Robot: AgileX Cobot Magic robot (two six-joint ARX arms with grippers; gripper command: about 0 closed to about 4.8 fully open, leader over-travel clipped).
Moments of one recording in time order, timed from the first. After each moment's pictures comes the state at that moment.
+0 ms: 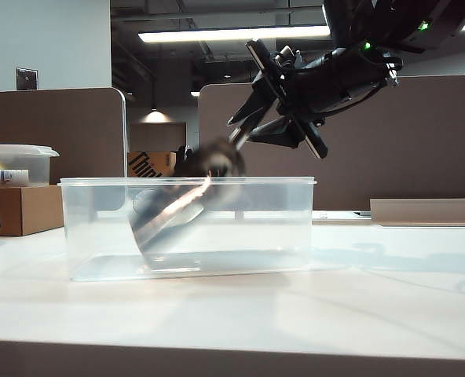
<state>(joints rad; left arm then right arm) -0.18 0.04 0.01 -0.03 0.02 -0.06 0.43 1.78 1.17 0.31 -0.51 0.71</state>
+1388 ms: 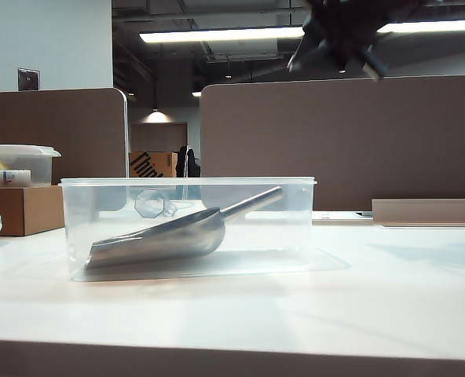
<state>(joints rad) -0.18 0.04 0.01 -0.03 0.02 -0.06 0.37 1.53 1.17 0.24 -0.19 0.57</state>
